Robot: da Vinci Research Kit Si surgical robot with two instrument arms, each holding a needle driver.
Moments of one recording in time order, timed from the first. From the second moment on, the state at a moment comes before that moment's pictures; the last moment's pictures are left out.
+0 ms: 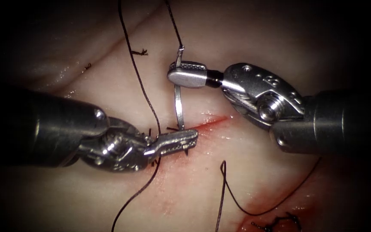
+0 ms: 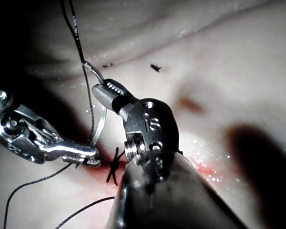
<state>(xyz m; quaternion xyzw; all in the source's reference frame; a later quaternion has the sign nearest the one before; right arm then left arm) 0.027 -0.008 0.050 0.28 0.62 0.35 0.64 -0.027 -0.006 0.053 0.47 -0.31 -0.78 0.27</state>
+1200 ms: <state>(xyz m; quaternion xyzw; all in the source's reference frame) 0.028 -0.007 0.049 0.34 0.64 0.32 0.61 -0.027 -0.007 0.054 0.46 -0.30 -0.77 0.33</state>
